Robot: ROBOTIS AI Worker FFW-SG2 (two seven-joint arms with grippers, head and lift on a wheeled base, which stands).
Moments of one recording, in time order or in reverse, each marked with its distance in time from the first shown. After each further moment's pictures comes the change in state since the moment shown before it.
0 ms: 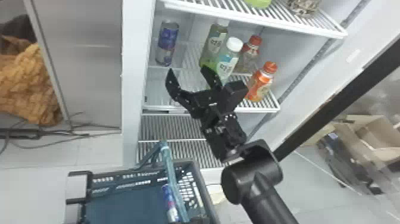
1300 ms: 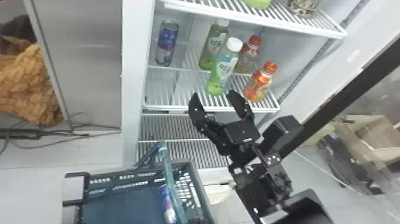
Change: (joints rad) left arm 0.017 -0.002 0.016 -0.018 -0.011 0.008 -0.002; right arm 0.479 0.013 -0.197 -0.539 -0.010 0.150 0.012
